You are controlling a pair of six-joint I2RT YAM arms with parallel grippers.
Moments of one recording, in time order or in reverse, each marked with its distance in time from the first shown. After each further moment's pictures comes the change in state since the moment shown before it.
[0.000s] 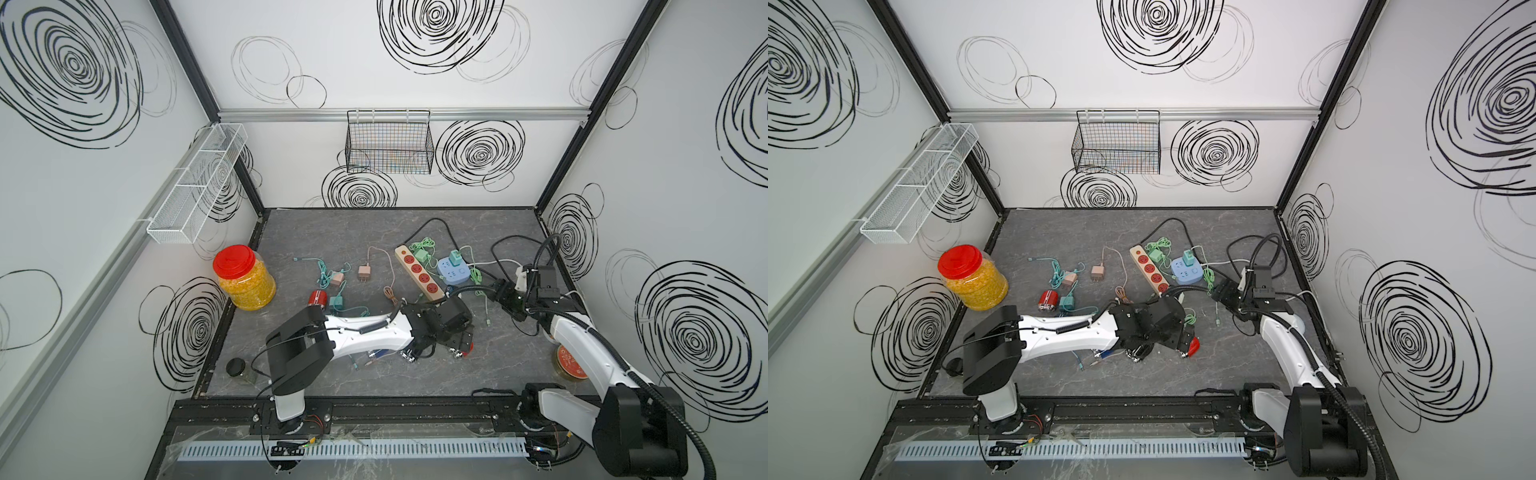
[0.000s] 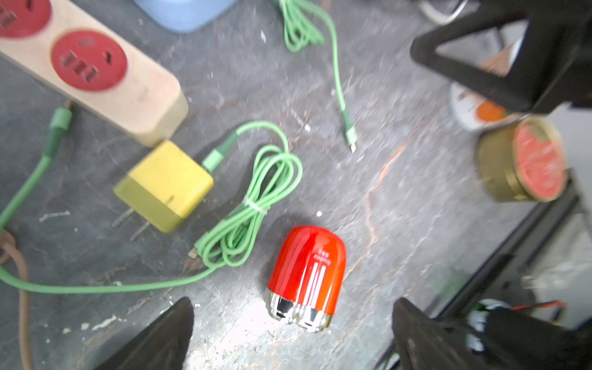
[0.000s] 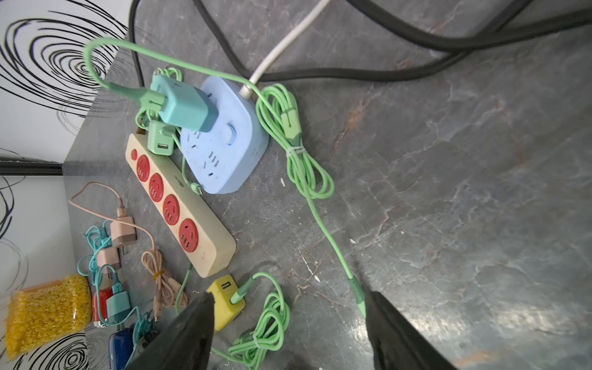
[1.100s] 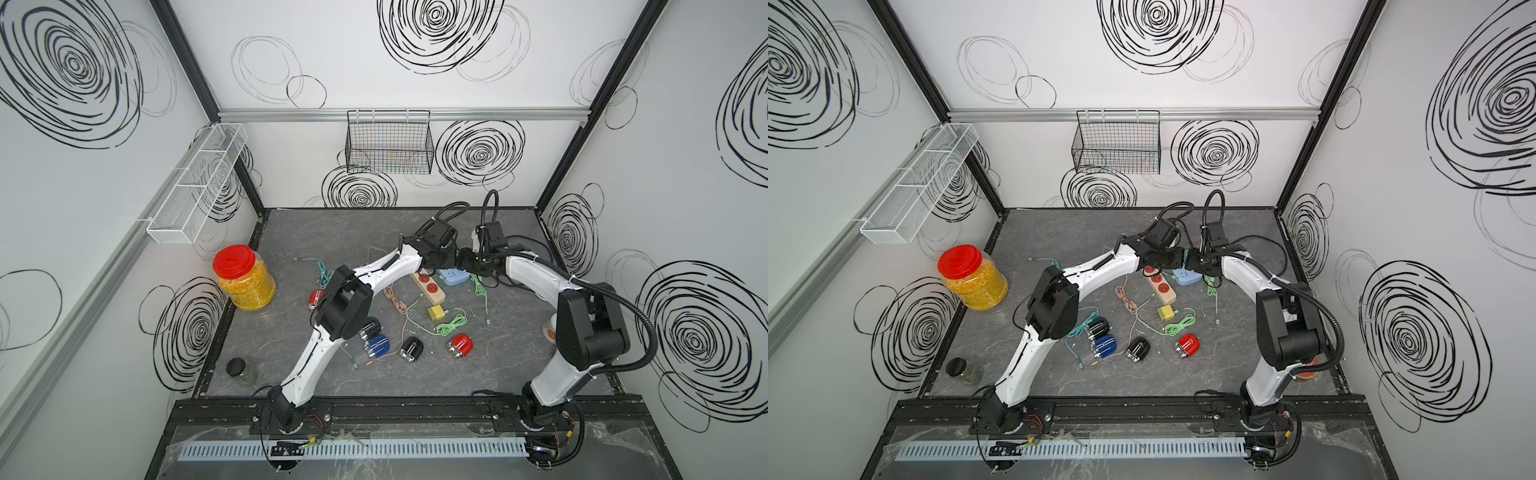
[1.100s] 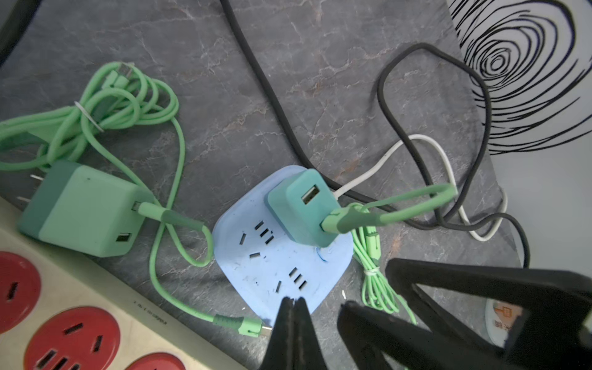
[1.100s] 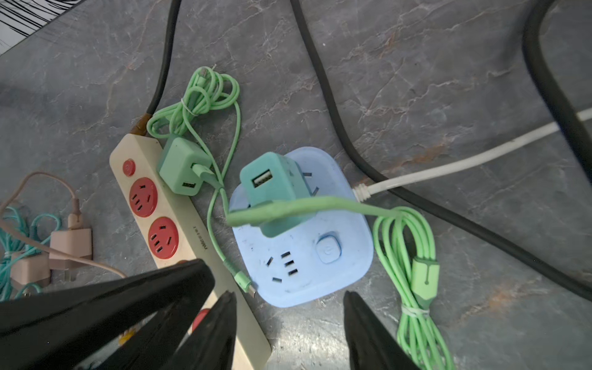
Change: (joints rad) left arm 0.377 0.565 0.808 -0.220 0.185 0.149; right arm 0.240 0.603 0.519 0.004 0.174 -0.179
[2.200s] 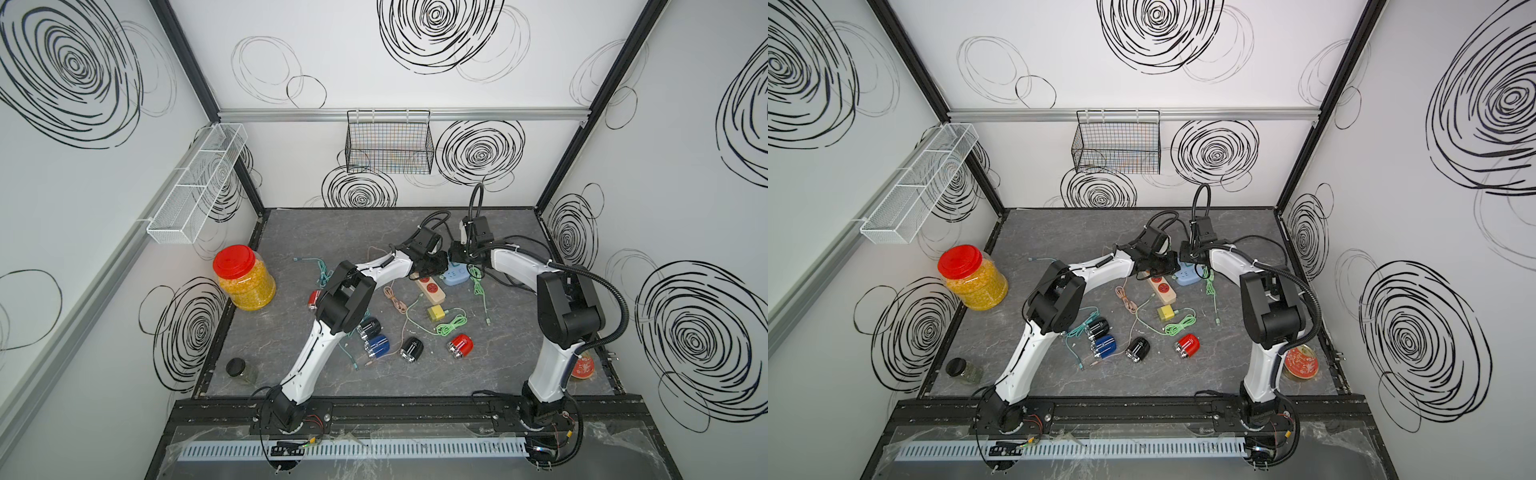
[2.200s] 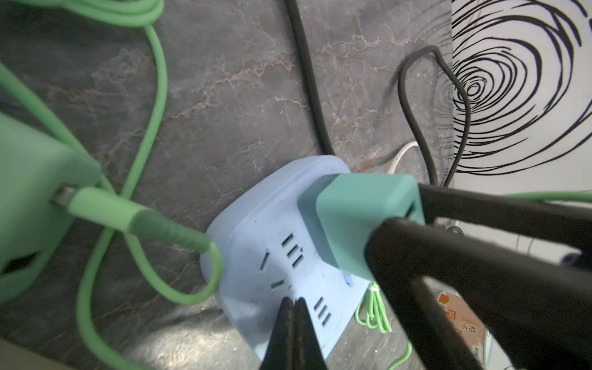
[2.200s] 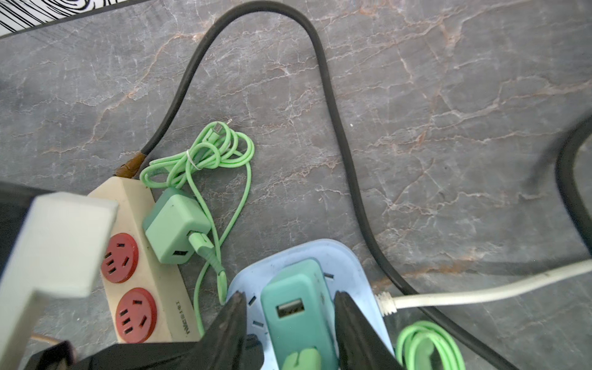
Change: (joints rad) left arm 0.072 0.060 -0.145 0.256 0.251 -0.201; right arm 0.035 0.165 0.107 0.152 0.095 -0.132
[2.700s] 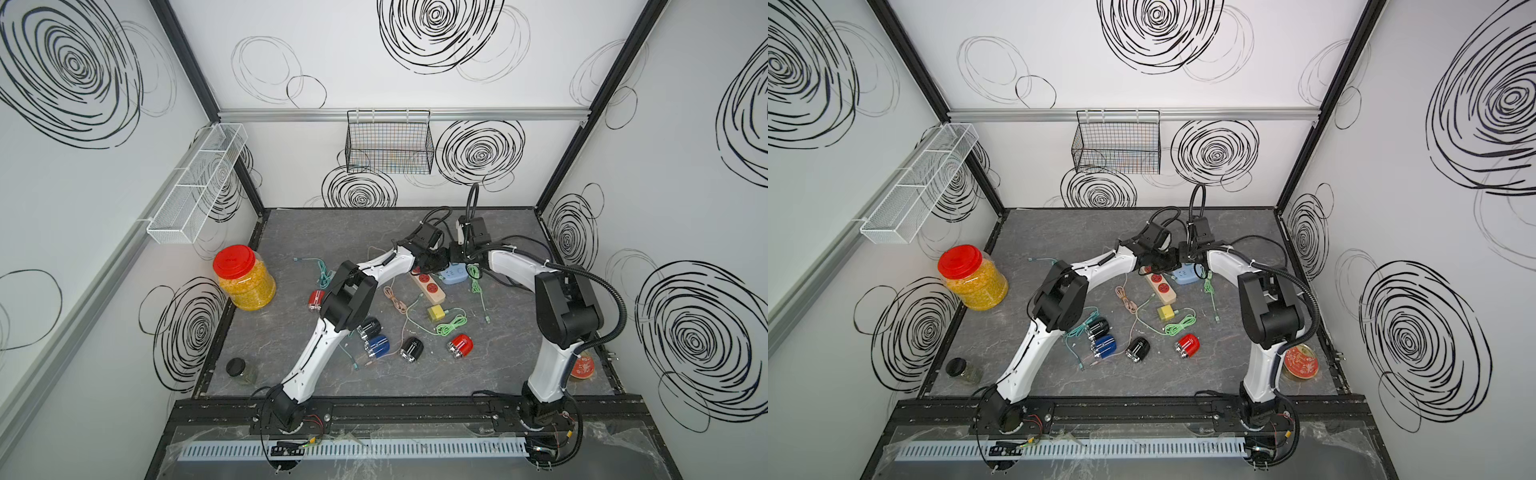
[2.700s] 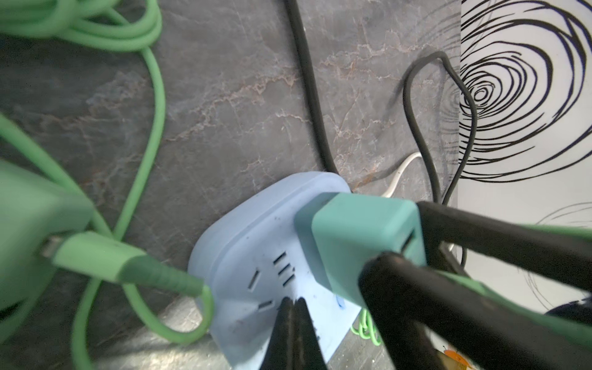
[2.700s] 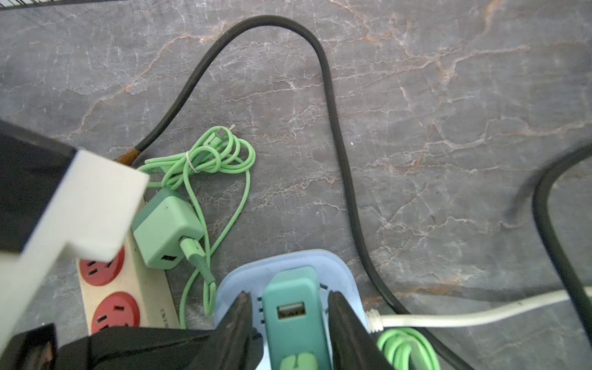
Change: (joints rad) left arm 0.010 0.054 0.117 -0.100 0.001 0.000; right arm 0.018 0.005 -0.010 0.037 0.051 -0.082
